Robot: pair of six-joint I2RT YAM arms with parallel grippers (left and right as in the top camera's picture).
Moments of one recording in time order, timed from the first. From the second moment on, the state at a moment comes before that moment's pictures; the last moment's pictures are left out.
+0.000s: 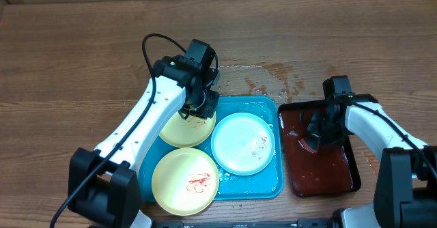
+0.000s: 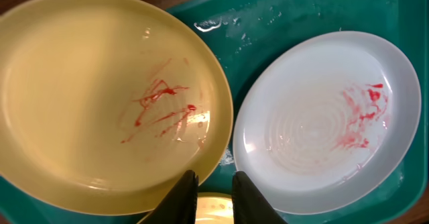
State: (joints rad) left arm -0.43 1.74 1.42 -1.11 0.12 -0.14; right arm 0.04 1.65 0.87 -0.77 -0.05 0.51
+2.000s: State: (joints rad) left arm -0.43 1.74 1.41 -1.09 0.25 0.00; right arm 0.04 1.48 1.22 -1.20 -0.19 0.37
